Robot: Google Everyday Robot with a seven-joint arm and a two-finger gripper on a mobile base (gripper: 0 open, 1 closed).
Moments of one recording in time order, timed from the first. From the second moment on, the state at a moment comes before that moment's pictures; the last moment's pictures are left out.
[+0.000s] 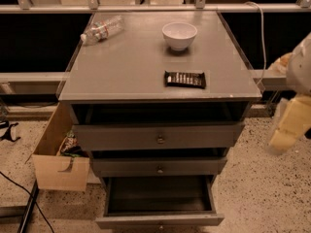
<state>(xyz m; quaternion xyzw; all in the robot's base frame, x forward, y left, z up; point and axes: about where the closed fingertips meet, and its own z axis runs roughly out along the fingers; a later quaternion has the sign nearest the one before) 0.416 -0.214 0.943 -0.58 0.80 -0.01 0.16</state>
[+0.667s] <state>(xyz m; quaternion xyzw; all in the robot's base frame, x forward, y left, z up) 0.345 -0.197 0.832 -0.55 0.82 0.06 0.18</state>
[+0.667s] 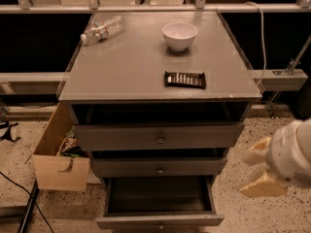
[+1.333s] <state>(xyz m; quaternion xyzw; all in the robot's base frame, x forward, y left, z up) 0.323 -0.183 0.775 -0.54 0.81 0.08 0.19</state>
